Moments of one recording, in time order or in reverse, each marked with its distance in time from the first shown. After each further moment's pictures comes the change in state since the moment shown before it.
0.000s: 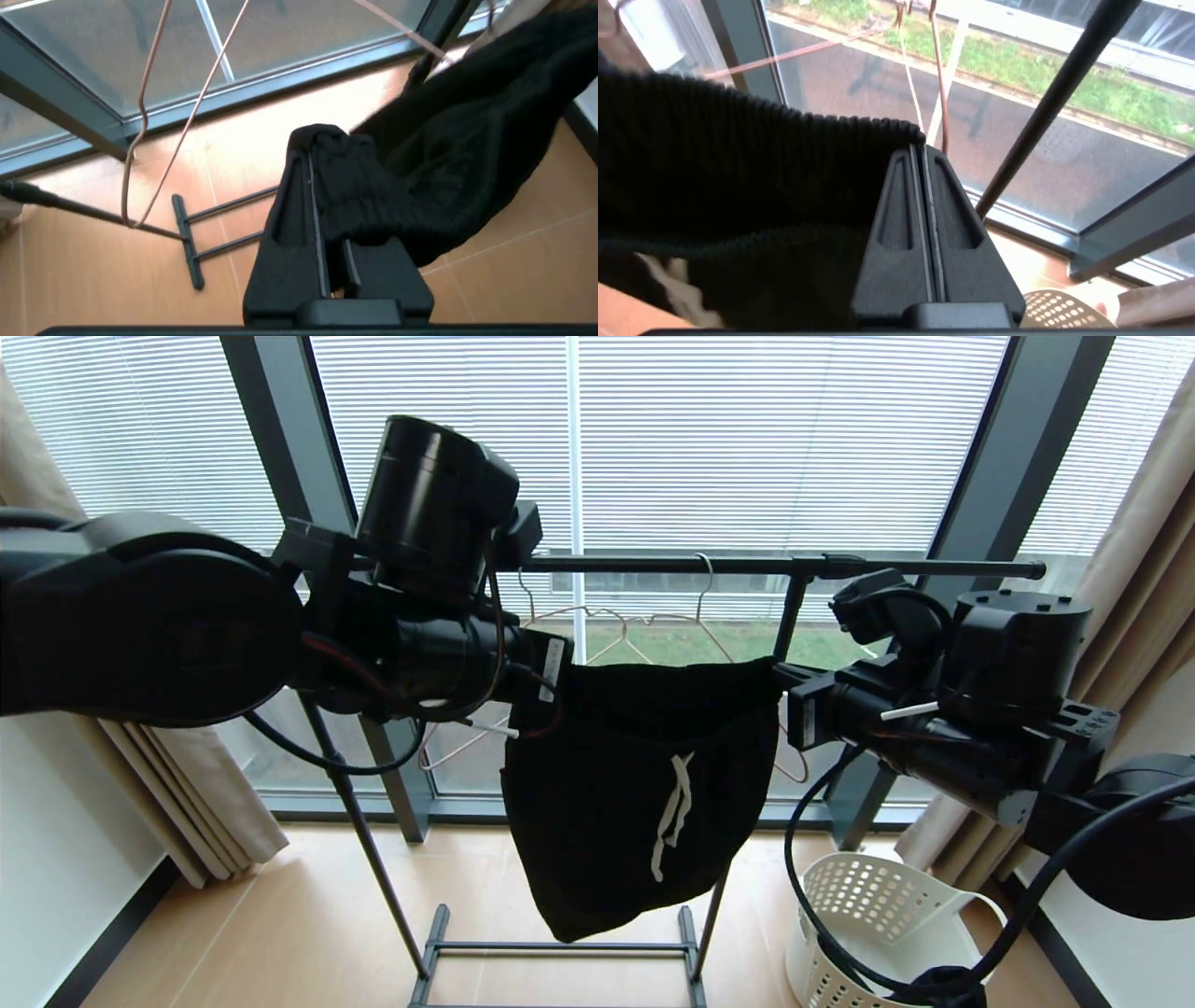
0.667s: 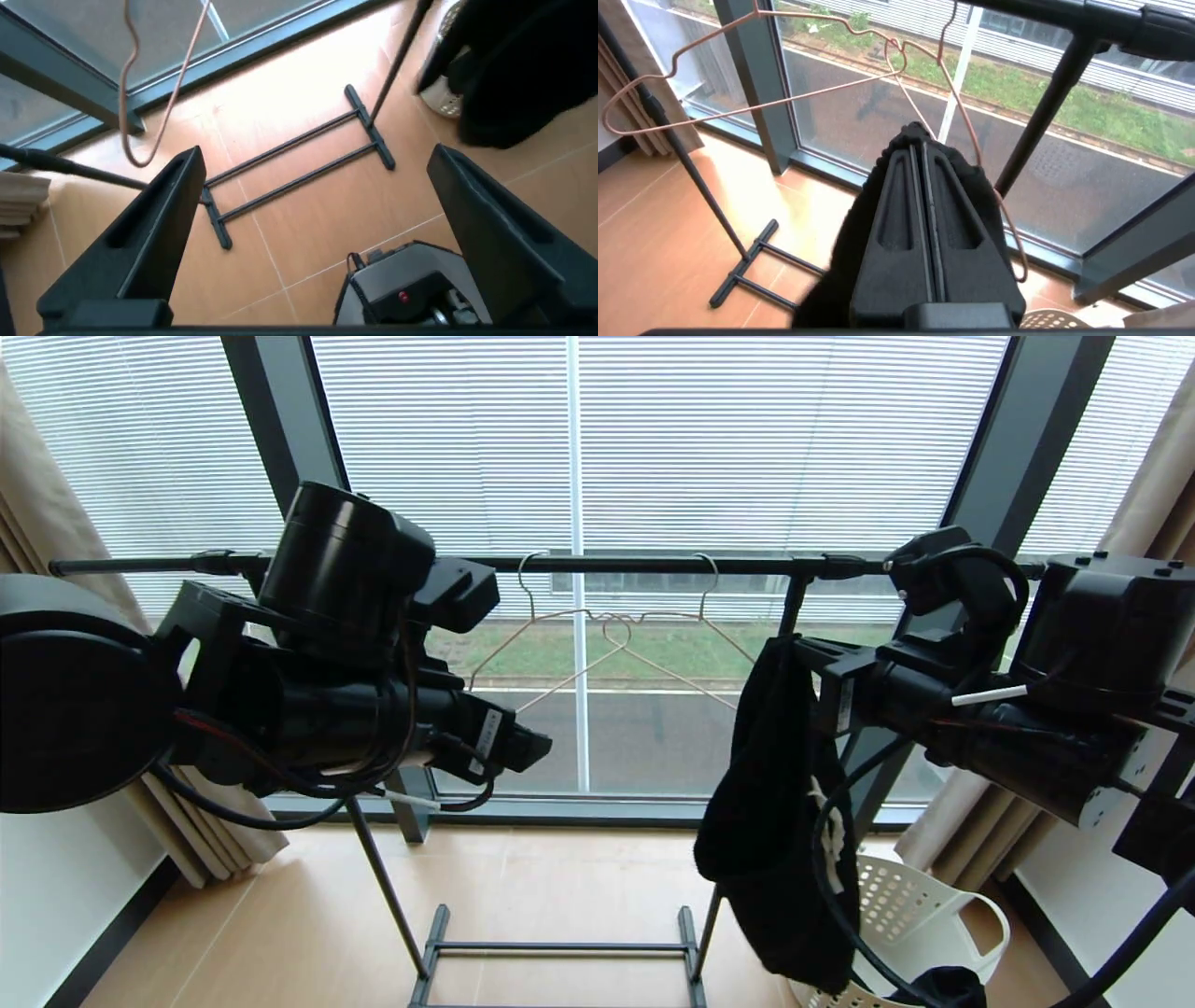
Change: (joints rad) left arm 0.060 -0.132 0.227 -0.017 -0.091 0.113; right arm 0.038 -0.124 0.011 0.054 -0.009 0.000
